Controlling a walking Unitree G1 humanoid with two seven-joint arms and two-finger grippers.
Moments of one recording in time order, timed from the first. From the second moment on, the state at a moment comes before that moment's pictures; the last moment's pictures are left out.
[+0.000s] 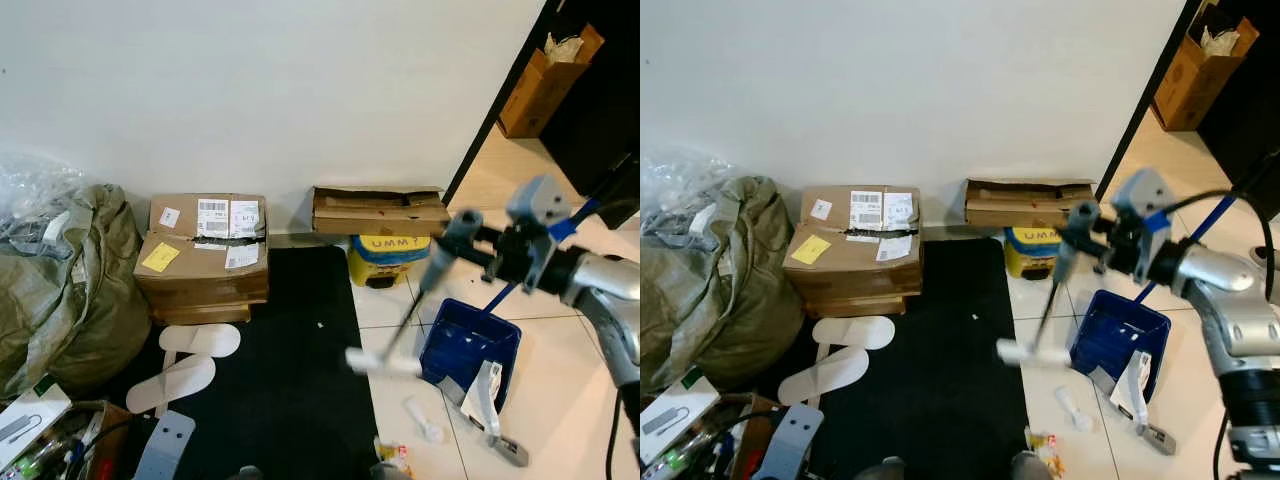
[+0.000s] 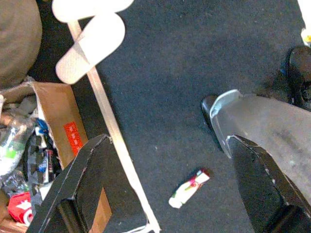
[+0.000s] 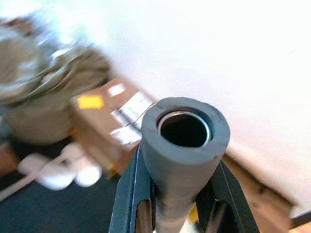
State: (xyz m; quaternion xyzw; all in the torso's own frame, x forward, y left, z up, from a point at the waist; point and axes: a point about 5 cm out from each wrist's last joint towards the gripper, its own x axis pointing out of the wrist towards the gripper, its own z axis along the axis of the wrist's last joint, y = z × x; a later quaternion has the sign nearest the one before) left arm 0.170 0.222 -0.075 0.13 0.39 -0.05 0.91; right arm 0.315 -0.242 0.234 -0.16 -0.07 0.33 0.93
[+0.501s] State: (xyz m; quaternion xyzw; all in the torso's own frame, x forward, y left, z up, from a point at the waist) left arm 0.170 0.208 -0.082 0.13 0.42 -0.05 0.90; right arm 0.334 -0.206 0.188 0.04 0.00 0.24 0.97
